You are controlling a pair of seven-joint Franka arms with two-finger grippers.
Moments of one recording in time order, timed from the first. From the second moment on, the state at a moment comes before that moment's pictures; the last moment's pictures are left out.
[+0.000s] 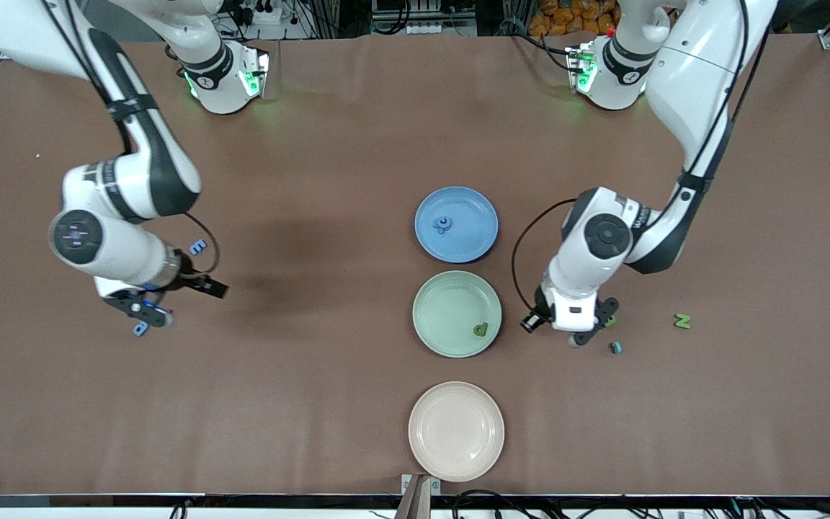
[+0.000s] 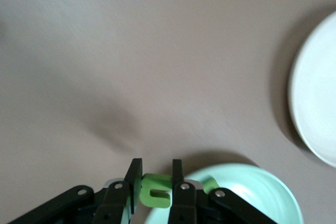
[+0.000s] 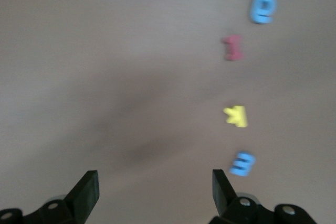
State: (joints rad) left arm -0.21 0.63 -0.25 -1.74 0.18 2.55 -1.28; right arm -0.19 0.35 0.32 -1.91 -0.10 2.11 0.61
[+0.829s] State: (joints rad) left arm -0.32 0.63 -0.23 -1.70 0.18 2.55 -1.39; right arm -0.38 0.27 0.29 -2.40 -0.08 2.53 0.52
